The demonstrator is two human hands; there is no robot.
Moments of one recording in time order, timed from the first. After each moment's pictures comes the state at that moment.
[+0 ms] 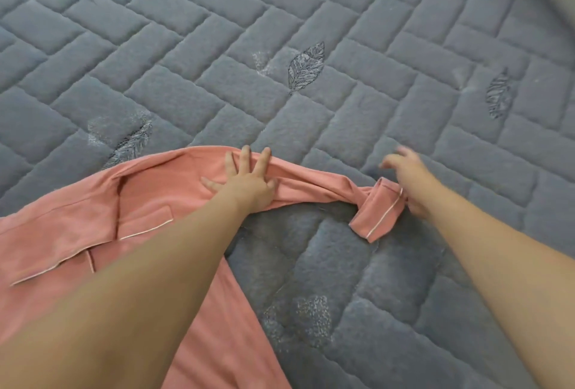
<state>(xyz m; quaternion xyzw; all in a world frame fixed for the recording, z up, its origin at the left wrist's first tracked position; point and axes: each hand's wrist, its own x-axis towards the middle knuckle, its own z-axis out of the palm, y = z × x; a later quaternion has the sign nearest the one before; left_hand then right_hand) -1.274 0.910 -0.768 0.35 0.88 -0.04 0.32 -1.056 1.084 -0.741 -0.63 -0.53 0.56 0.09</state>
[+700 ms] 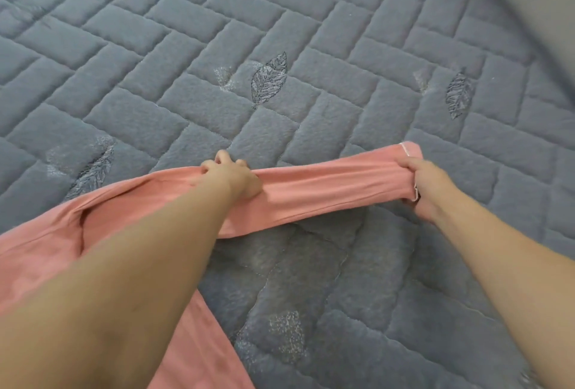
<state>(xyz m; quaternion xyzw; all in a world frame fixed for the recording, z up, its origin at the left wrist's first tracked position) -1.275 0.986 -0.751 0.34 0.86 -0.21 0.32 -0.995 1.129 -0.727 -0.68 -0.32 0.63 0.20</state>
